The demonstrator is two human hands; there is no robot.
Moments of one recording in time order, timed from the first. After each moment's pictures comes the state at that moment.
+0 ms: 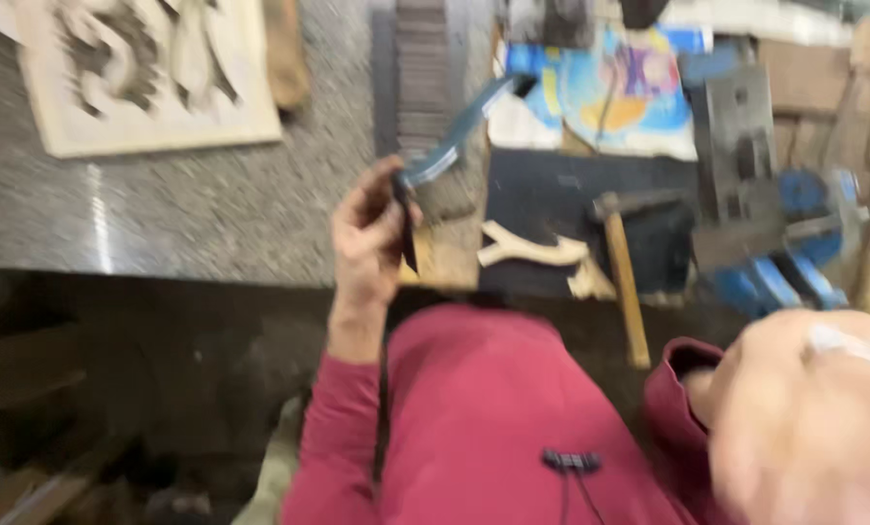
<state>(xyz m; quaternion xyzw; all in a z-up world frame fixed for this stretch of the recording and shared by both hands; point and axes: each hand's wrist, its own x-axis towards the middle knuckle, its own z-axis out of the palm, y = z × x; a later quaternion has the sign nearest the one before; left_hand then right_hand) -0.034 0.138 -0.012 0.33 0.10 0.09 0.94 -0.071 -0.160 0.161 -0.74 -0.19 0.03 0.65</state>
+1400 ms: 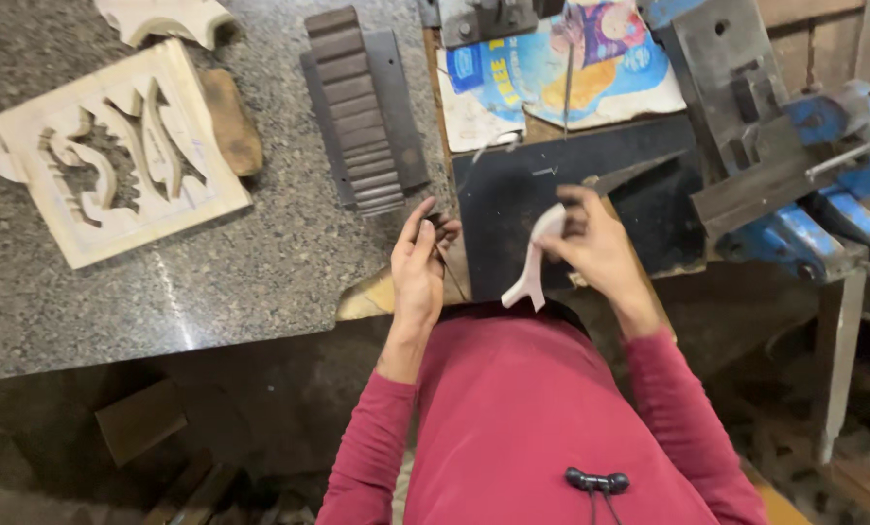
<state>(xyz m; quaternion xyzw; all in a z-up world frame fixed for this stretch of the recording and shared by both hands) -0.007 0.060 -0.104 0.38 0.19 -0.01 0.91 0.029 -0.187 -0.048 -0.82 0.06 0.16 0.55</state>
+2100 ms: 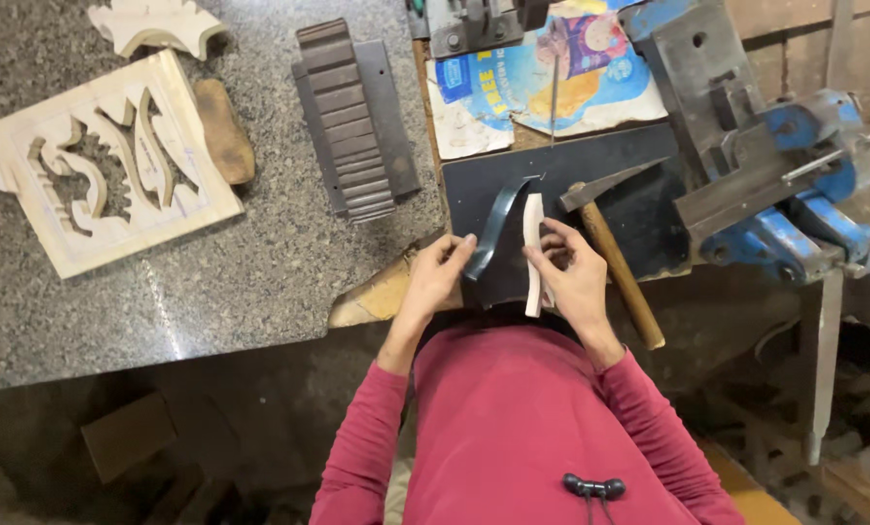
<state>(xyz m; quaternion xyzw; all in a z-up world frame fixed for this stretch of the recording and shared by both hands) -0.001 0.049 -0.117 0.67 0.13 -0.20 0.70 -0.012 -0.170 -0.075 -0.80 0.13 0.05 0.58</state>
